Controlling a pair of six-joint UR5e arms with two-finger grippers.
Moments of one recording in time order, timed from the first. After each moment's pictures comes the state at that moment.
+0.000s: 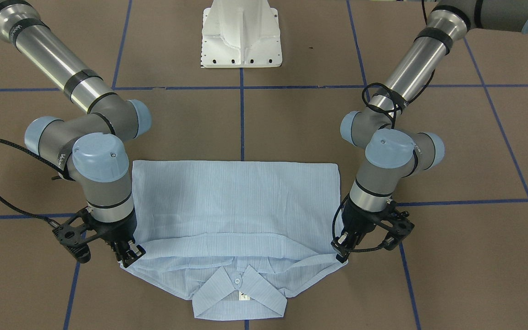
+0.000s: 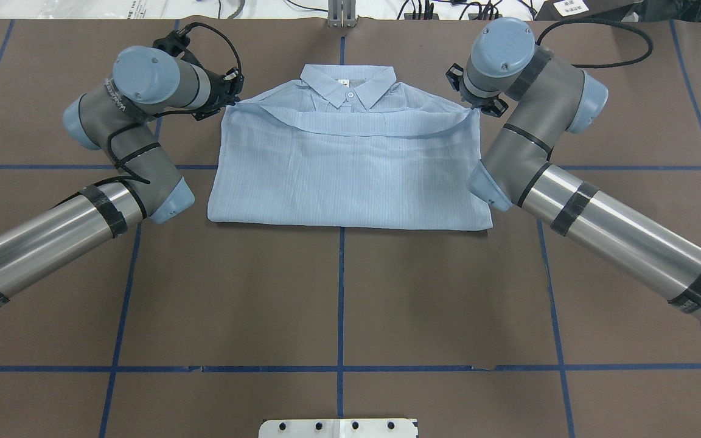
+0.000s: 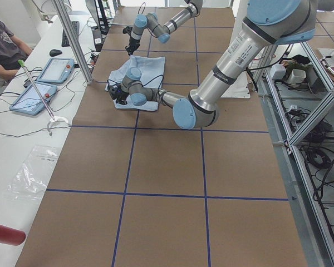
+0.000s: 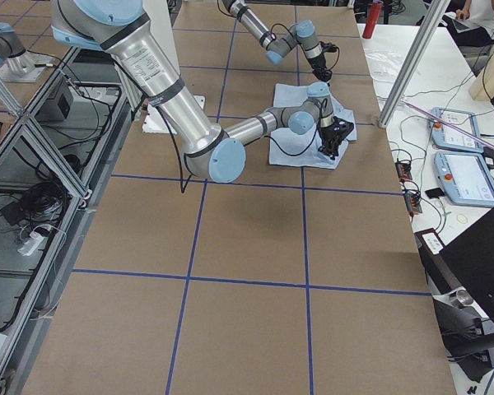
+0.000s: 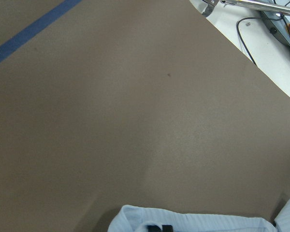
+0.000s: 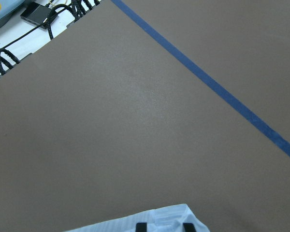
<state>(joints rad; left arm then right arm) -0.81 -2.32 -1.02 -2.42 -1.72 -1.71 0.82 -0.84 1.19 -1.21 1.69 1.70</state>
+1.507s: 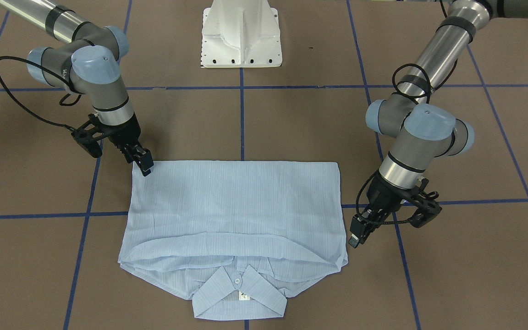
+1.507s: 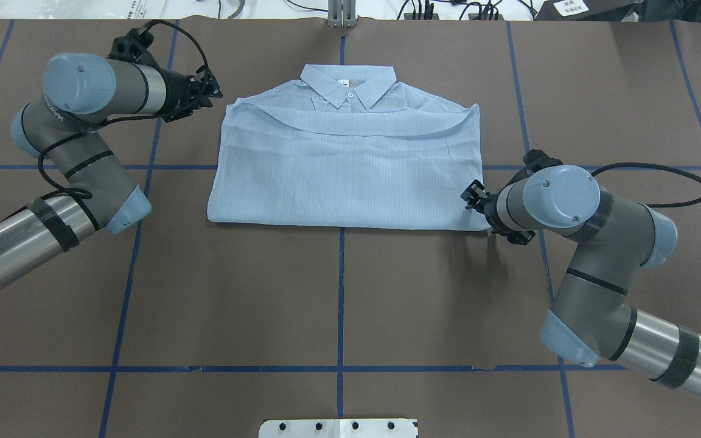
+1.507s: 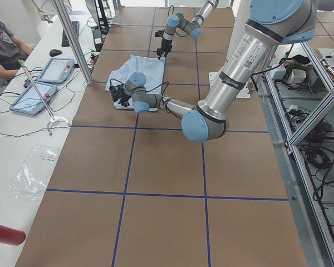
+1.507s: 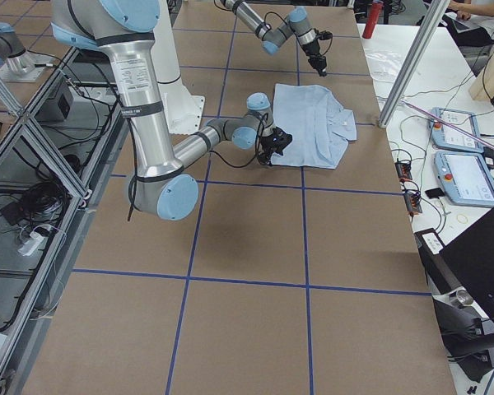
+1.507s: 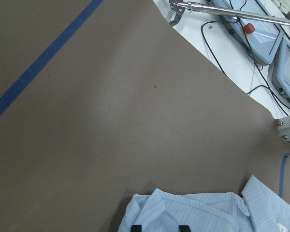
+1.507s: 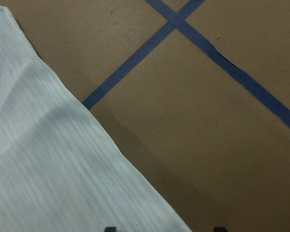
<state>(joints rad) -0.84 -2.17 -1.19 -2.55 -1.78 -1.68 0.58 -1.28 1.73 -1.21 1.70 1.93</state>
